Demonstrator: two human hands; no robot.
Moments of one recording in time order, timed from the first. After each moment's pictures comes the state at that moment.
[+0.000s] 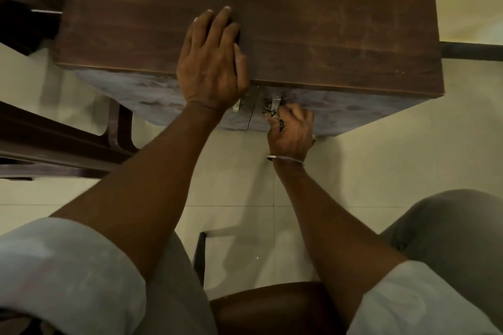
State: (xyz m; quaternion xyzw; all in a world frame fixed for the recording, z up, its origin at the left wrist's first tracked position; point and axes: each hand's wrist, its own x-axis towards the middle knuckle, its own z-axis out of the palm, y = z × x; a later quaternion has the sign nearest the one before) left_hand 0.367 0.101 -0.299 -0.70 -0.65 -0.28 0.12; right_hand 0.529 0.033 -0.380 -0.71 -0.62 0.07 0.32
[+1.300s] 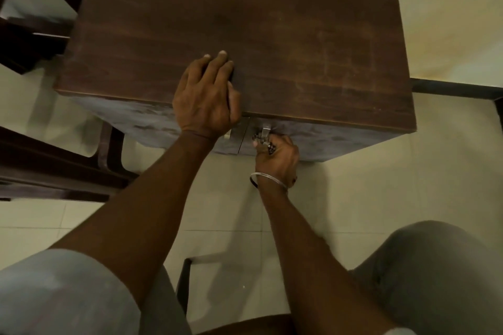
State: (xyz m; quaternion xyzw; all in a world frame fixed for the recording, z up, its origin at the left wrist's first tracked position) left_hand 0.368 0.101 -0.300 -0.69 -0.65 -0.29 0.12; right_hand 0.512 0.035 -0.353 -0.76 -0.50 0.22 0.35
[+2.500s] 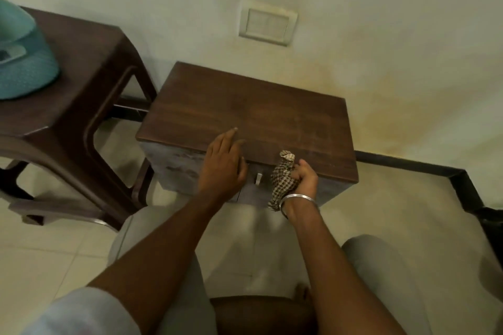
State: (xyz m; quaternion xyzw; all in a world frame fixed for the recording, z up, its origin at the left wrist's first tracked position) left_hand 0.382 0.010 -0.215 -0.71 -0.65 -0.27 -0.06; right_hand 0.545 0.021 -0.187 -0.54 -0.05 0.58 0.60
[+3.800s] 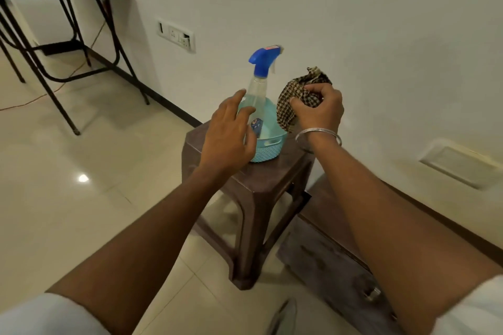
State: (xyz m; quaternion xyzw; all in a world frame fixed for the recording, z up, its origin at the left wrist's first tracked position) left_hand 0.027 -0.073 -0.014 -0.50 -0.77 -0.36 0.15; right_hand 0.132 0.079 0.035 -0.38 -0.71 0.32 0.50
